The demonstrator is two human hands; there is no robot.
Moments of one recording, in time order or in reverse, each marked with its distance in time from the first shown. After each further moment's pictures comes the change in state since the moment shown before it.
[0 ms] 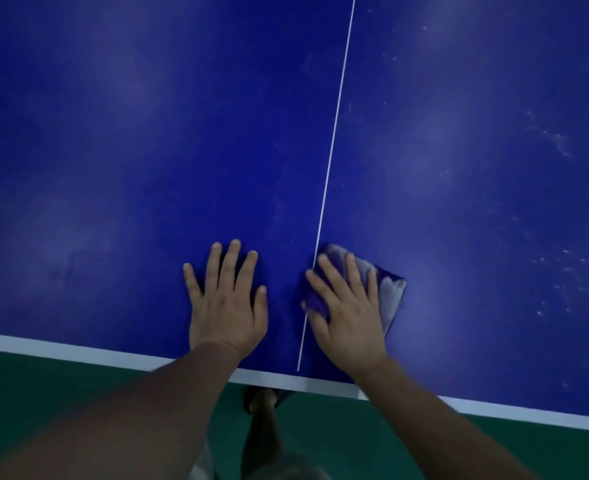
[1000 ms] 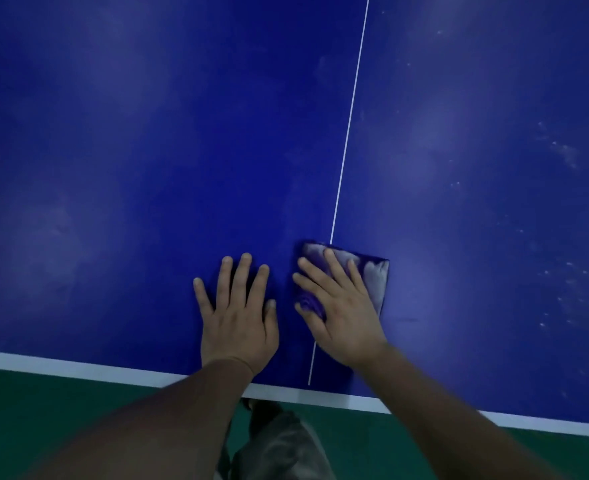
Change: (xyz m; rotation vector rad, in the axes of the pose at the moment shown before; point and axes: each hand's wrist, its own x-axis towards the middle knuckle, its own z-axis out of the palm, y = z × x) left_hand 0.000 0.002 -0.002 0.012 -0.006 0.012; right_hand 0.038 -0.016 -0.014 0.142 -0.098 -0.150
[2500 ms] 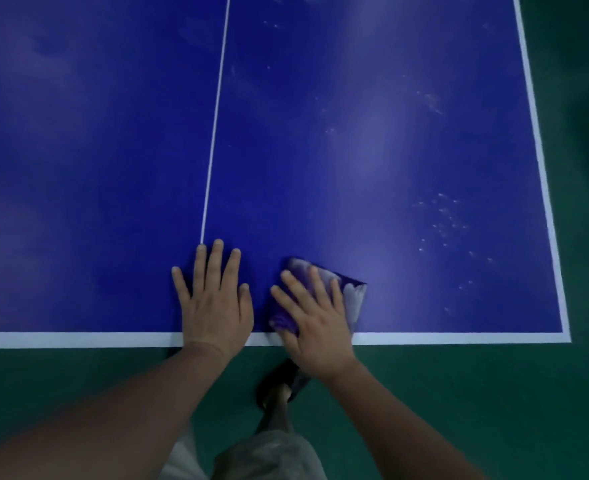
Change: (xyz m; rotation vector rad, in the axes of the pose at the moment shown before) left_hand -0.061 0.138 0.034 -0.124 -0.075 0.029; right_hand -0.181 0.080 0.009 -0.173 0.120 0.142
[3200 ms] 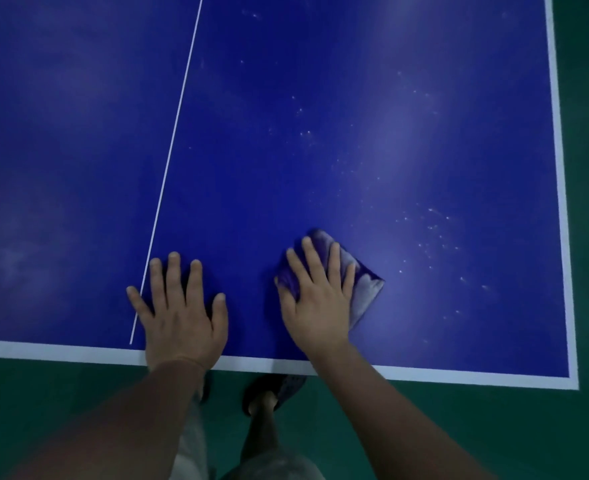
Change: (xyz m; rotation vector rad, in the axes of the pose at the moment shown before) left_hand 0.003 0.035 0.029 0.117 0.127 -0.178; right_hand 0.054 0.069 -0.025 0.014 -0.006 0.310
